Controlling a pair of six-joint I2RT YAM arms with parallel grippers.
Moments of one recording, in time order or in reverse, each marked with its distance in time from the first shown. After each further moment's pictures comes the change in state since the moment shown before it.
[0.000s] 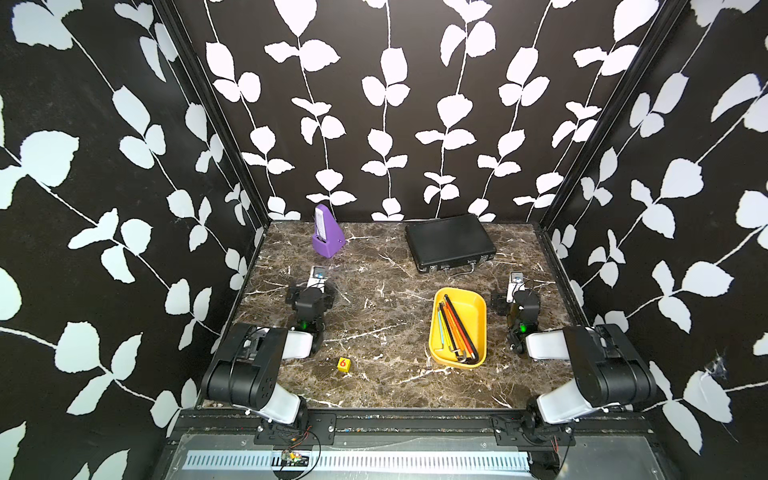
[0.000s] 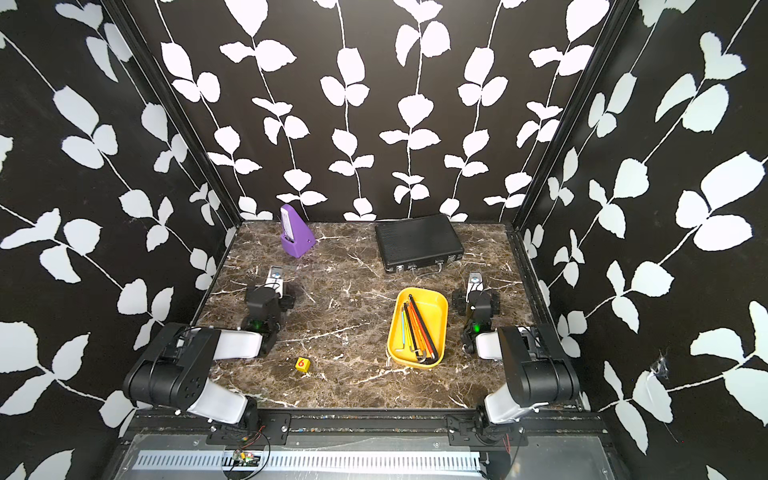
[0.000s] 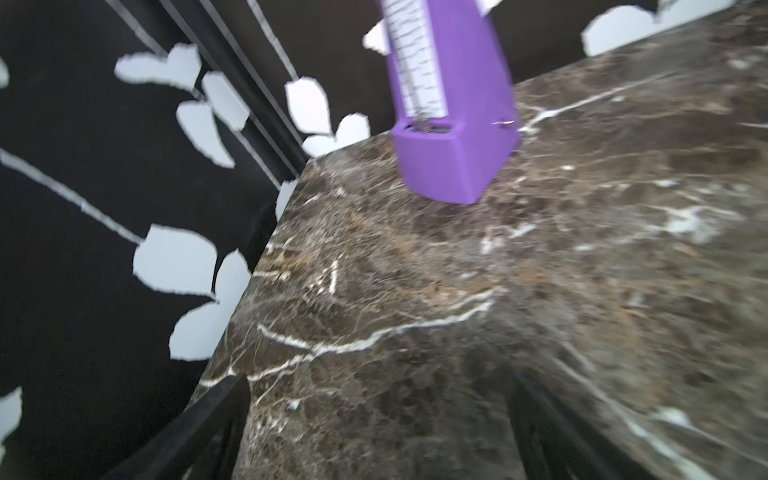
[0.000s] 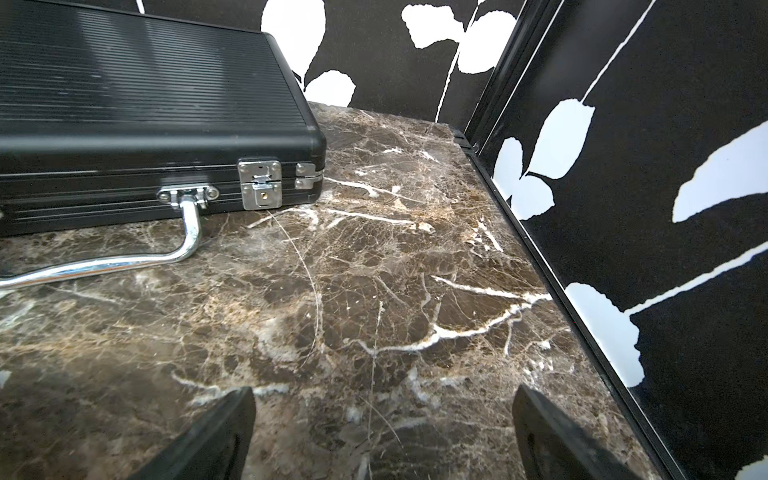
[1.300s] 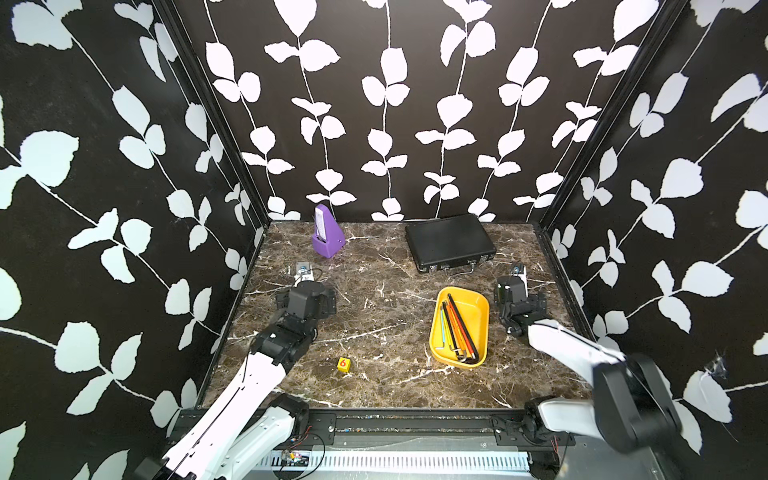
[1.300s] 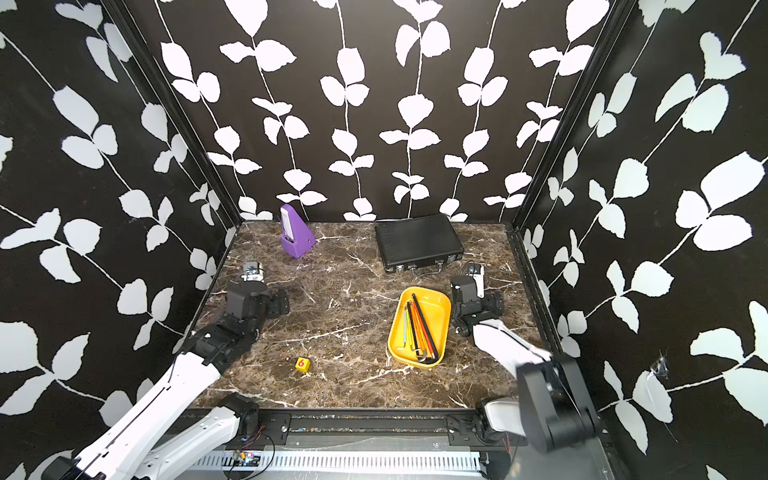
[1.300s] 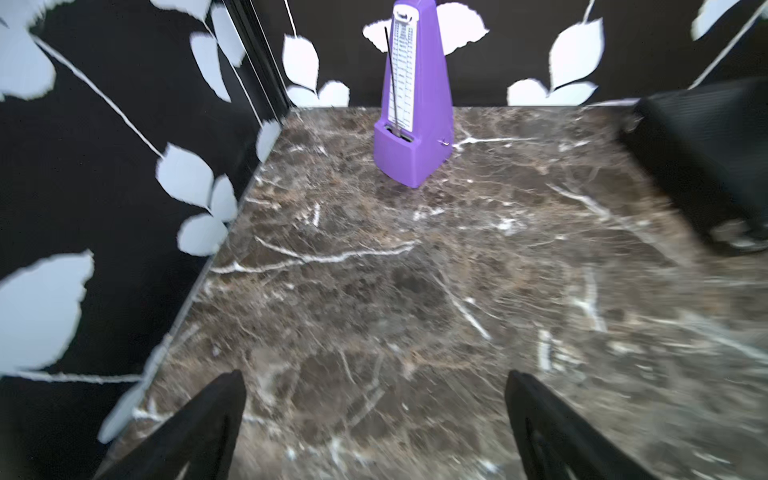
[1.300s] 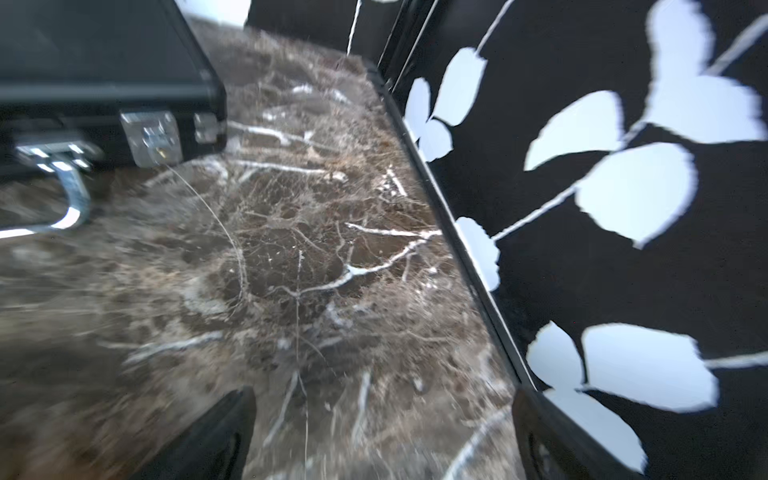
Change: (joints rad) left arm -0.257 -0.663 0.308 -1.236 -0.130 -0.417; right arm 0.157 -0.145 0.245 -0.721 0.400 0.134
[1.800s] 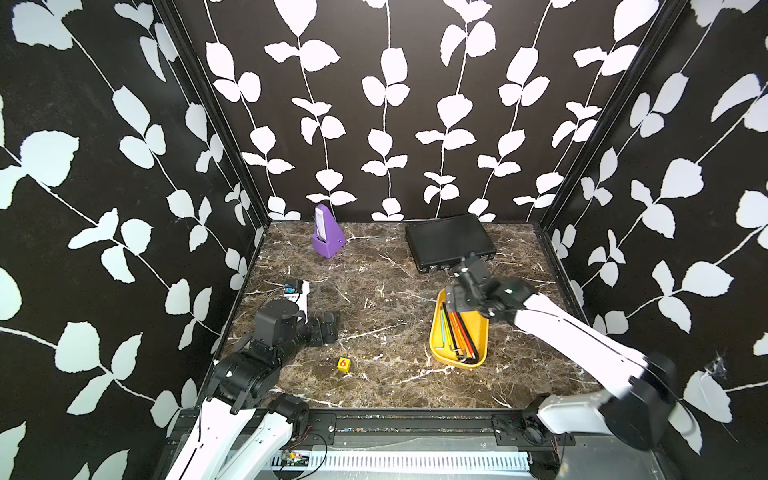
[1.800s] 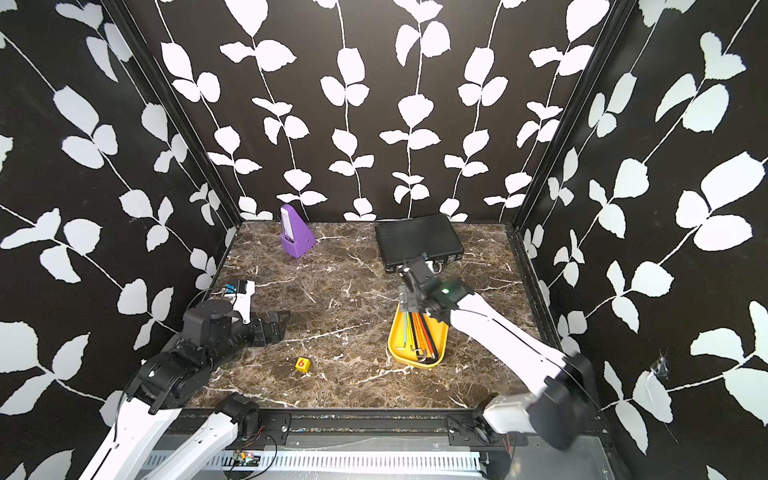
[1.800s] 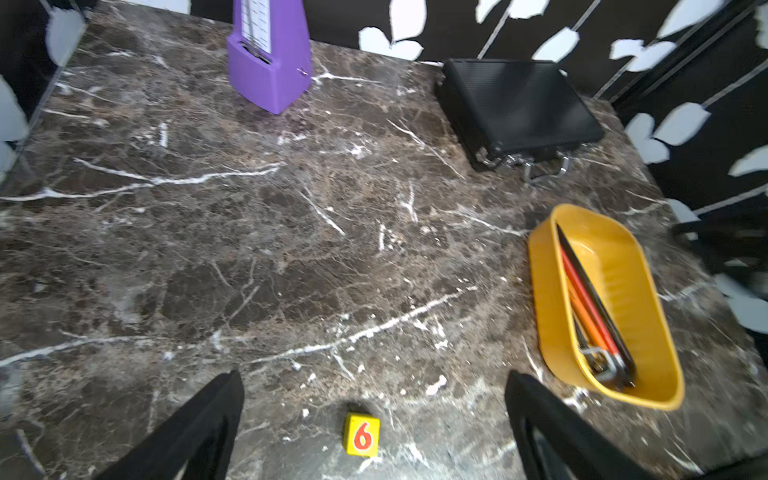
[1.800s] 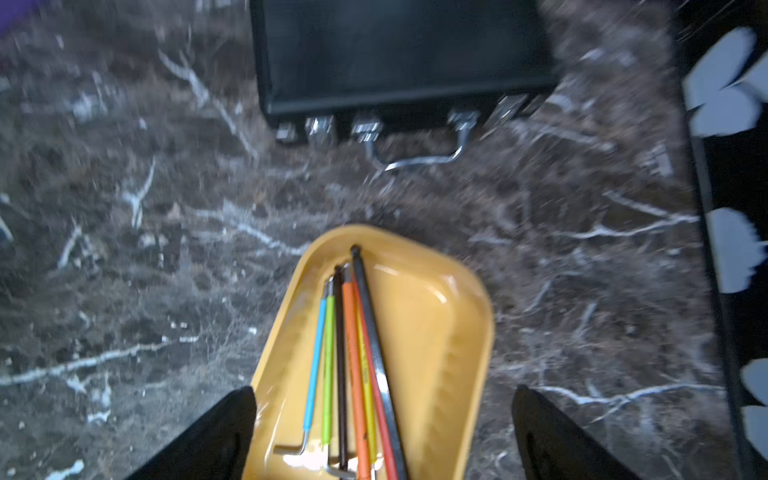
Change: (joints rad) left arm 0.002 -0.237 0.206 -0.510 0.468 -0.227; right arm 0.438 -0.125 0.558 -0.904 -0.231 0.441
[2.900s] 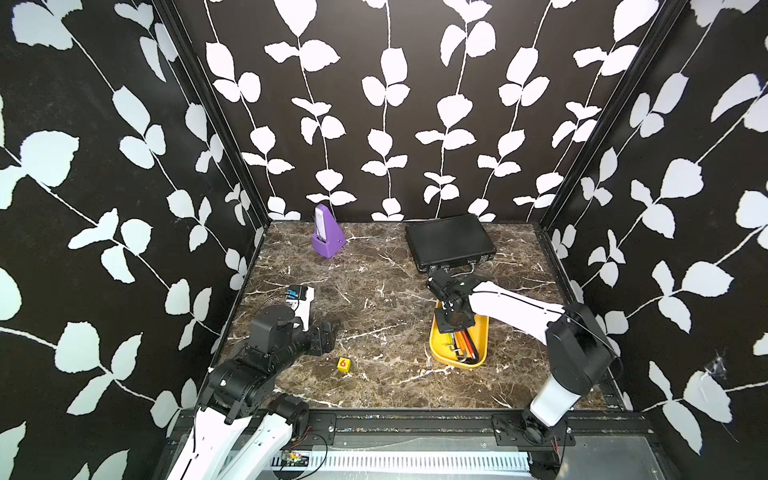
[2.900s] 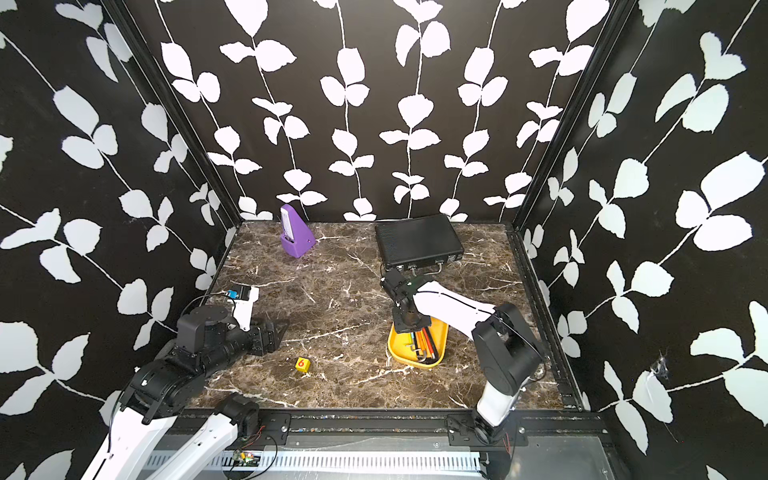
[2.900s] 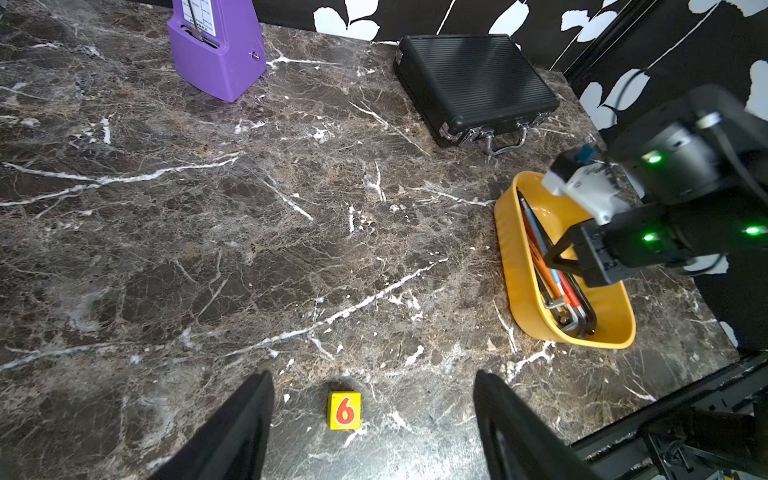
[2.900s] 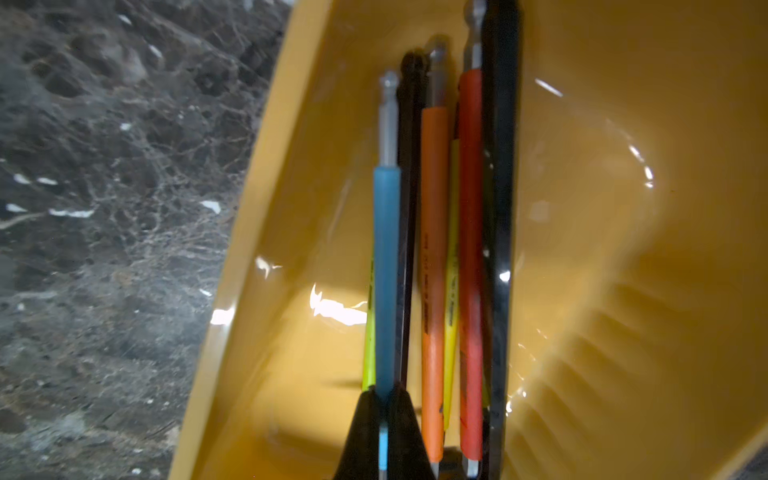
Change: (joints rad) left arm 0.000 -0.076 -0.010 -0.050 0.158 0.059; right arm 0.010 0.462 0.037 -0.113 -0.382 0.054
